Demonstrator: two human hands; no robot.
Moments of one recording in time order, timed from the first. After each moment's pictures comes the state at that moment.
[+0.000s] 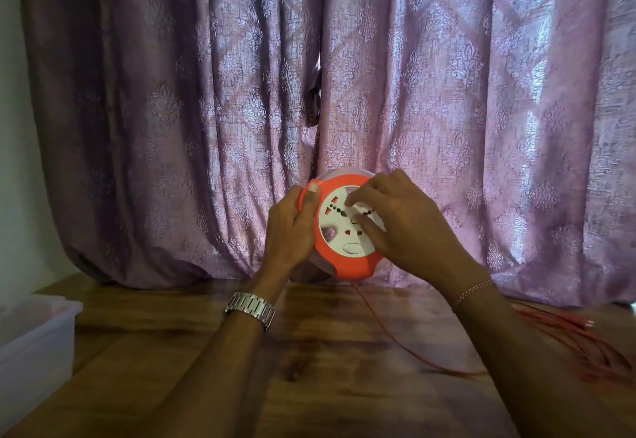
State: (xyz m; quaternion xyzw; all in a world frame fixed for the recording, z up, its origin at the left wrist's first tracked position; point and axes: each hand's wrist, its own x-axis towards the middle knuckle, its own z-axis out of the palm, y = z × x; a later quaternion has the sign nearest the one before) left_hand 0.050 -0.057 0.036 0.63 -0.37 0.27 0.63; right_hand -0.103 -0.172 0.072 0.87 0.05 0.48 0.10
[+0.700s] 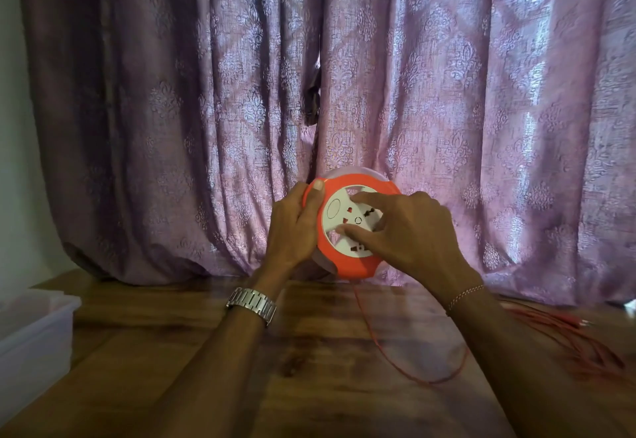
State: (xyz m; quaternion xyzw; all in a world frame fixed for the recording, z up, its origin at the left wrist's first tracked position) left_hand 0.045 -0.060 0.036 0.62 -0.39 0.26 0.63; right_hand -0.099 -0.177 0.060 0.86 -0.08 0.50 0.07
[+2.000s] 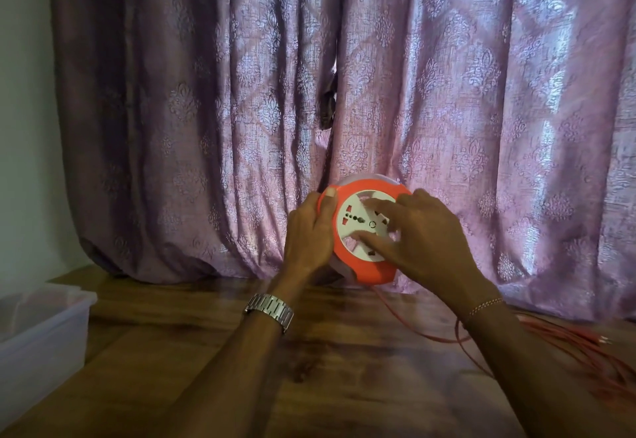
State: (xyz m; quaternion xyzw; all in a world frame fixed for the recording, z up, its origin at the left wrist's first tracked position) left_hand 0.048 -0.068 0.030 0.63 -0.35 0.24 0.65; right_hand -0.100 -0.175 0.061 0.86 -0.02 0.49 0.11
